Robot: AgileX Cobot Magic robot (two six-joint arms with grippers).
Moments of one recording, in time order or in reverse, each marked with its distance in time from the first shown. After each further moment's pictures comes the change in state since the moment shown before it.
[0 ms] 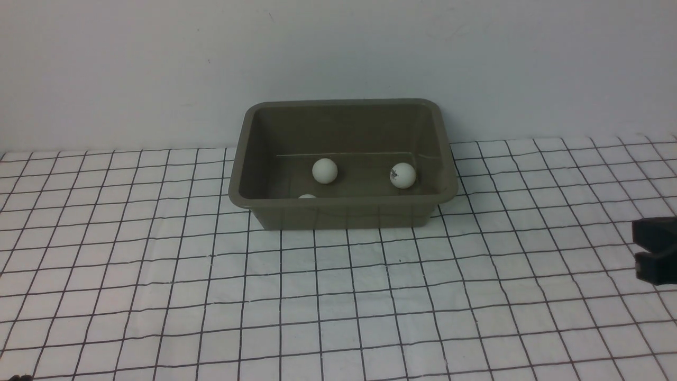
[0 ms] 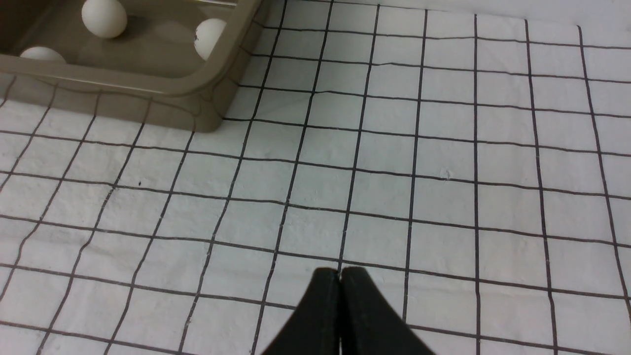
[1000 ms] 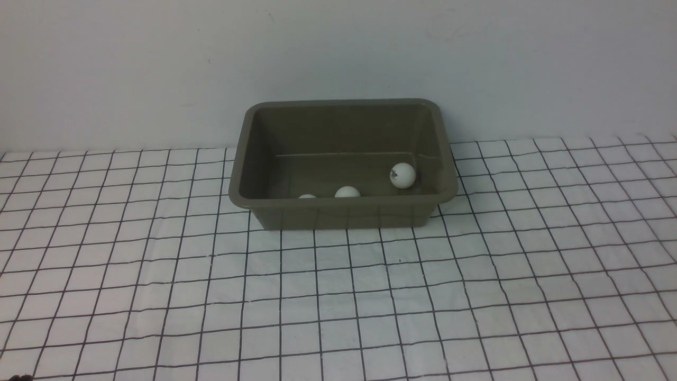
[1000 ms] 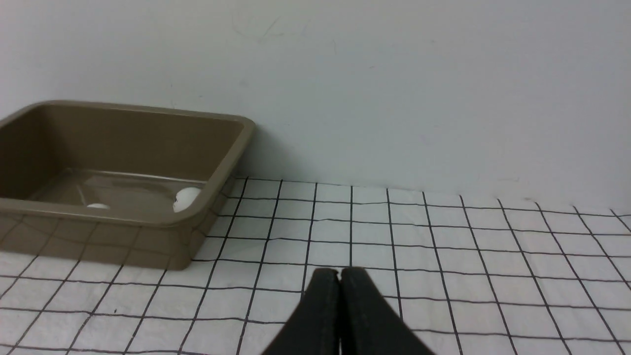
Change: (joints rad) right arm 0.000 -0.690 0.384 0.014 -0.217 0.034; left arm 0.000 0.000 0.000 0.000 0.000 0.000
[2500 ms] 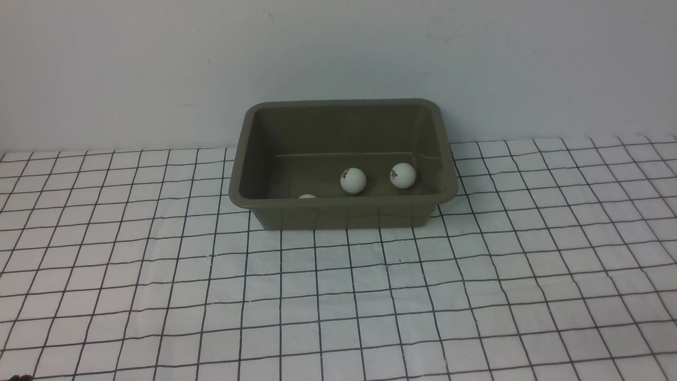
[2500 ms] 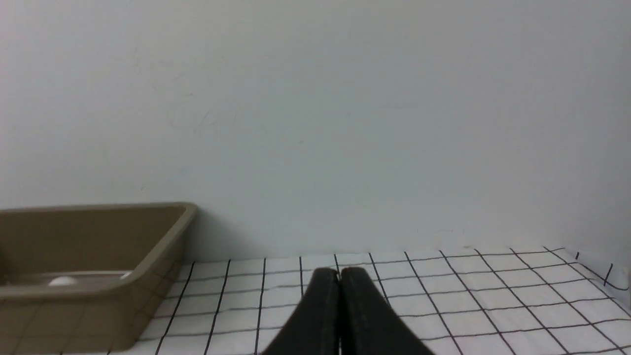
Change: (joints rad) right arm -0.001 -0.296 0.247 -0.128 -0.168 0.176; left arm 0.000 0.000 0.000 0.000 0.000 0.000
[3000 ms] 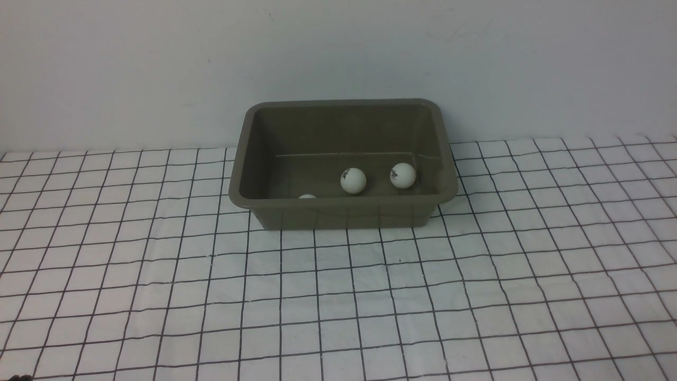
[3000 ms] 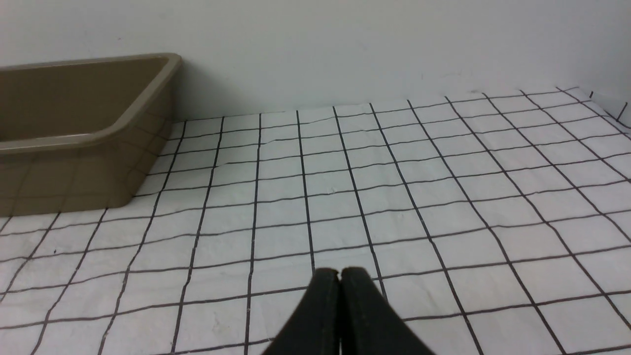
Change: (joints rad) right arm 0.000 0.000 -0.005 -0.511 0.259 0.579; left arm 0.000 0.000 0.000 0.000 0.000 0.000
